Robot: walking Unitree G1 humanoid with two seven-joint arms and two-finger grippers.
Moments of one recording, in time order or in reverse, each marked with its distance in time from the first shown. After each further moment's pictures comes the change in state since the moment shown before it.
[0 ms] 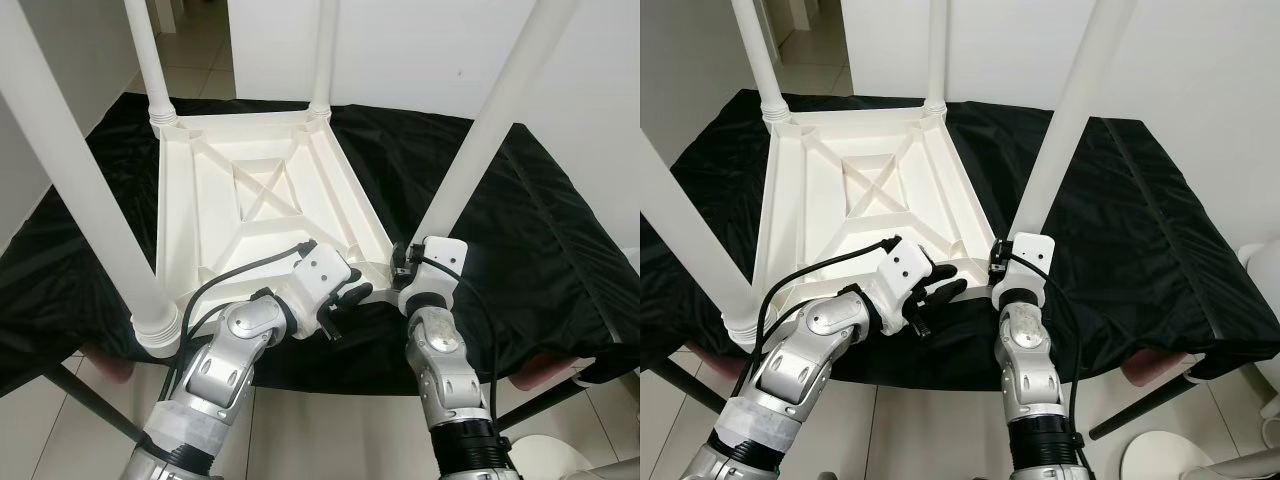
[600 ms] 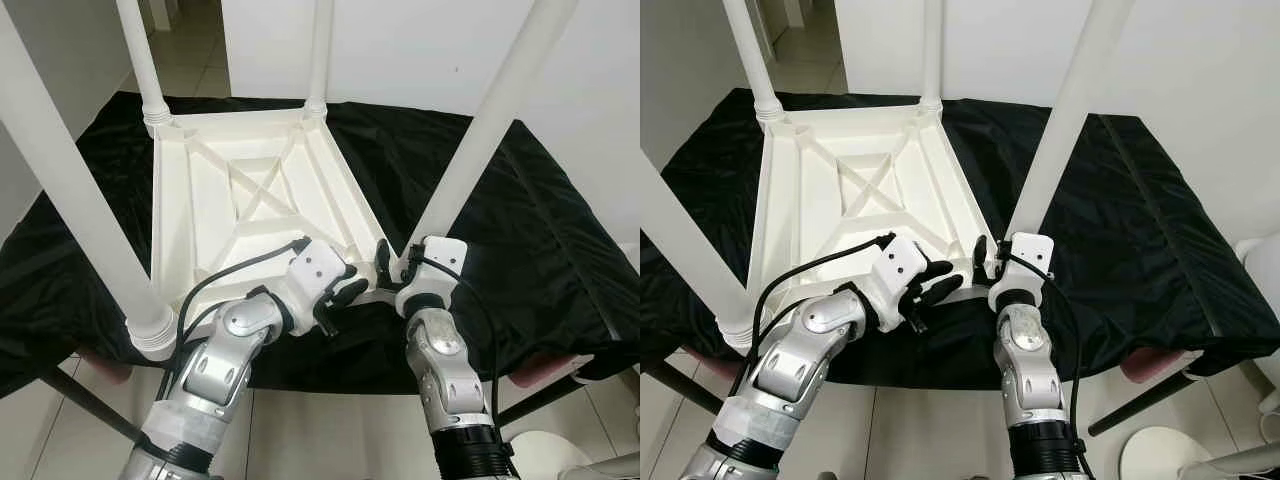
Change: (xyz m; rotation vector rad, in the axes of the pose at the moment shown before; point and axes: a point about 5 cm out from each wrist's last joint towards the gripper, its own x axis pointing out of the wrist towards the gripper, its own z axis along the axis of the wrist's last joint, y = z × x) left arm -0.002 0.004 0.001 -0.004 -0.004 0.020; right arm -0.003 -0.007 0.004 0.014 -0.003 0.111
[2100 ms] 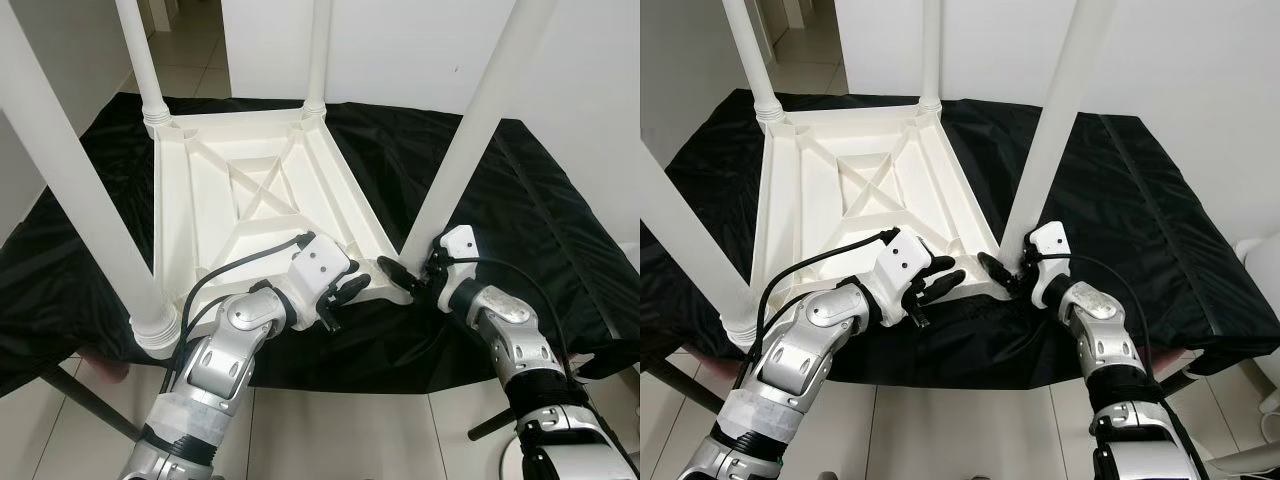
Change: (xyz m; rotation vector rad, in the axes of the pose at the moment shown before) left arm 0.005 0.002 0.004 0.026 0.001 -0.001; right arm 0.034 -0.056 -0.004 -0.212 0.102 0.664
